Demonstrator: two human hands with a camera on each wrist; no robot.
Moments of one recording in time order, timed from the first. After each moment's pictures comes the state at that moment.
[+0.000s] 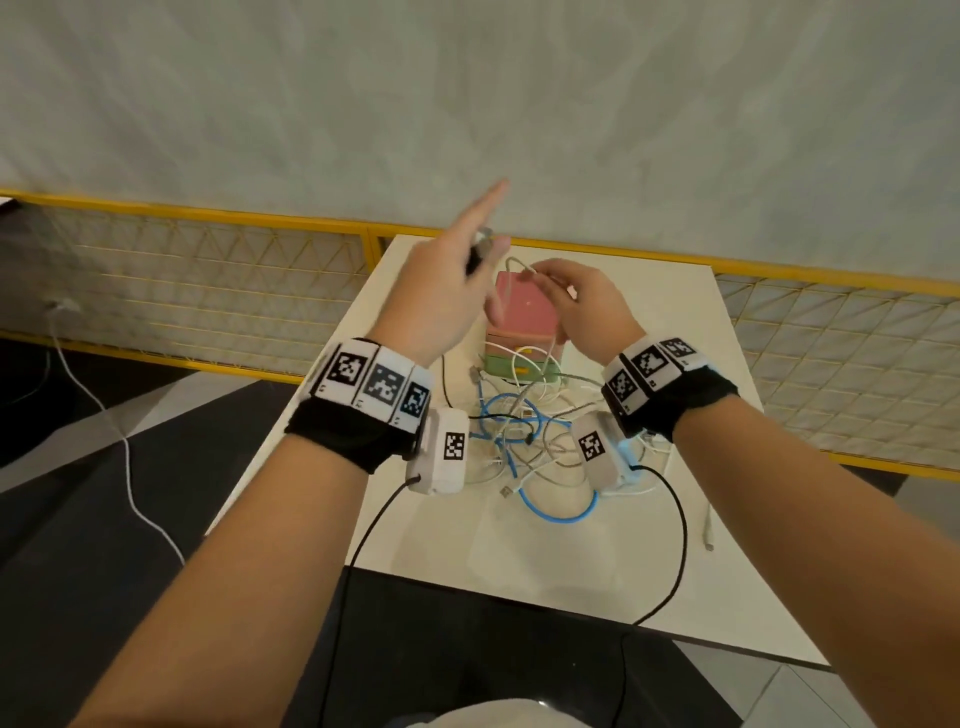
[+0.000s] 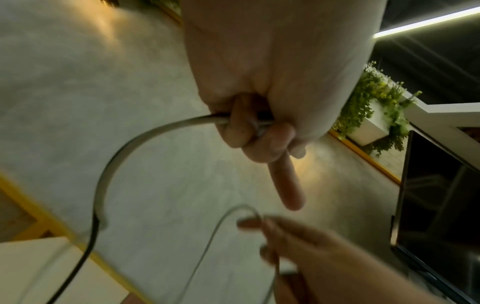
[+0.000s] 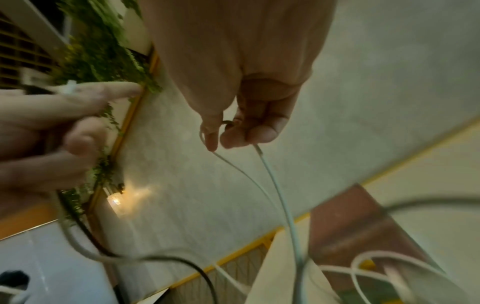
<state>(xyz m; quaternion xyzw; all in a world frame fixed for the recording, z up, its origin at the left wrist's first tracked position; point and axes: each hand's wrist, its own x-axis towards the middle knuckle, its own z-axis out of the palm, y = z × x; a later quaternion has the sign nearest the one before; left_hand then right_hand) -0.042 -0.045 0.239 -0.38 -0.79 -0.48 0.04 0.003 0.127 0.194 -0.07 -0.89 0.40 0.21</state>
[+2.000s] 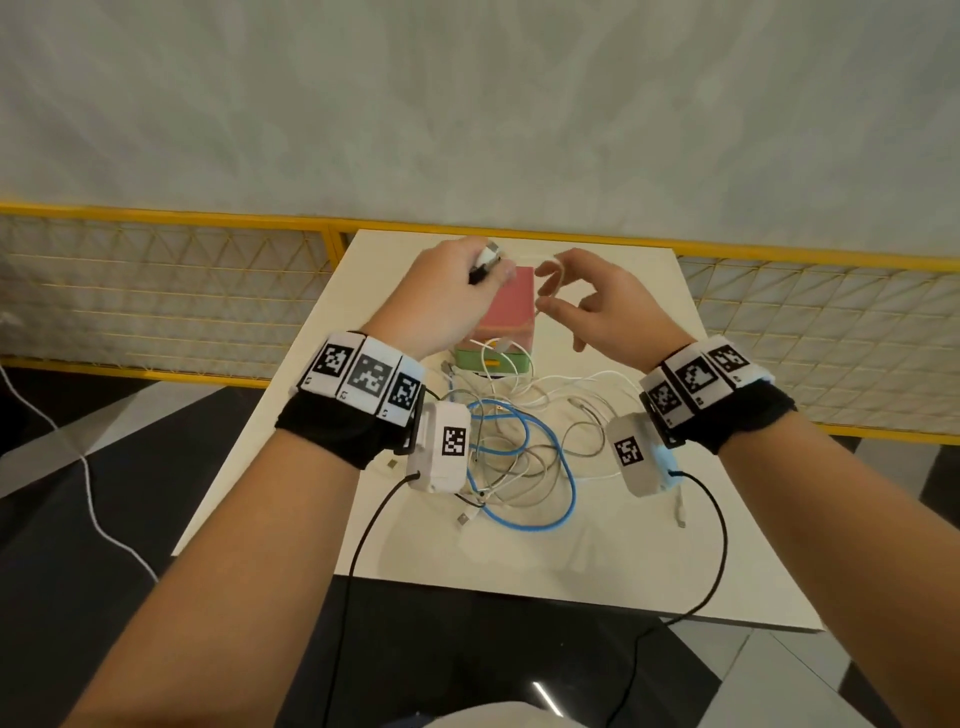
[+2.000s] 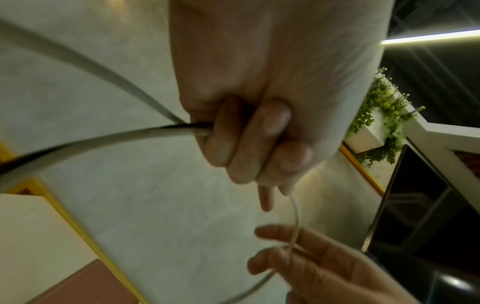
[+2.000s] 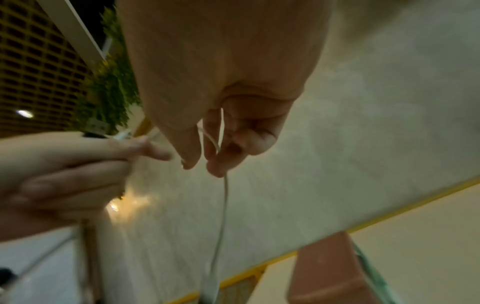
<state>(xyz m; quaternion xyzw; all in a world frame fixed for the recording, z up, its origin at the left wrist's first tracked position) -0.037 -0.018 0.240 -0.40 -0.83 -0.39 -0.04 0.050 0.157 0.205 -0.06 -0.91 0.38 0.17</state>
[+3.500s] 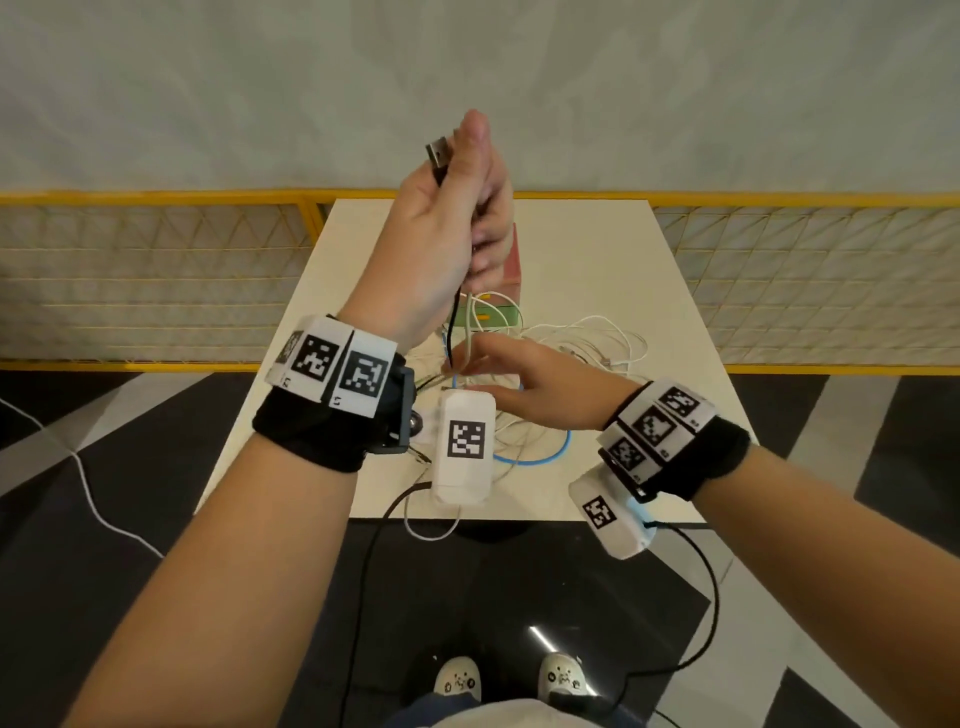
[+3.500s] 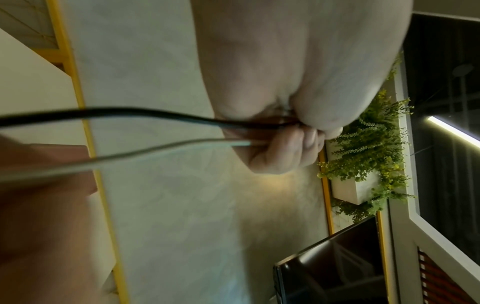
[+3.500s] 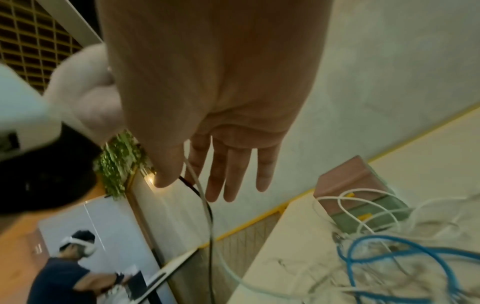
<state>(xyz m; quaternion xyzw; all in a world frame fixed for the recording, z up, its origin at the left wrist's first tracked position) 0.039 -0.060 0.274 -0.38 -0.52 -0.72 -0.24 0.112 0.052 0.168 0.12 -0.89 0.45 0.02</state>
